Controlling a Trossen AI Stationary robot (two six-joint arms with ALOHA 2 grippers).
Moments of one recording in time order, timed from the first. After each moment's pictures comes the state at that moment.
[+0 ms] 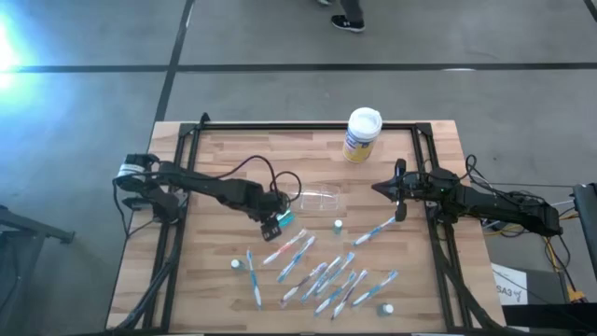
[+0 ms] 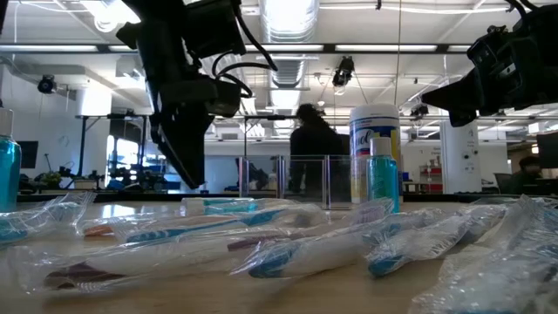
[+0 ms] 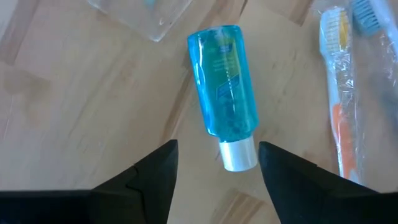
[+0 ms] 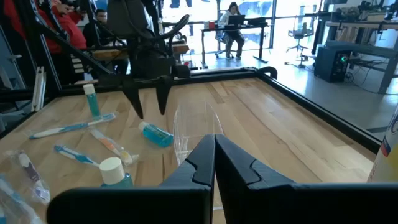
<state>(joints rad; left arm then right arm) -0.06 1.62 1.01 -0.58 -0.04 -0.51 -0.28 0.24 0.01 0.16 -0.16 0.07</state>
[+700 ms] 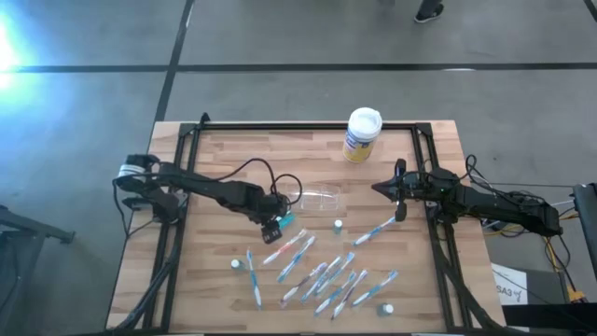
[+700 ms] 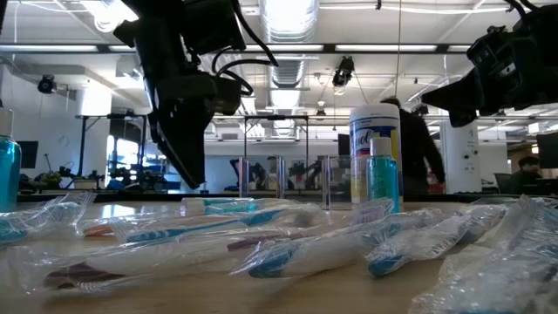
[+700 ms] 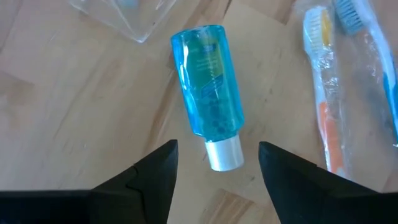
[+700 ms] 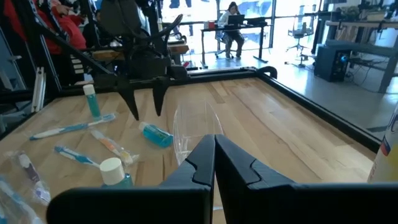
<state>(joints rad) -0.08 1.63 1.01 -0.57 -0.04 -0.52 -0.28 0.24 0.01 0.16 -0.16 0.07</state>
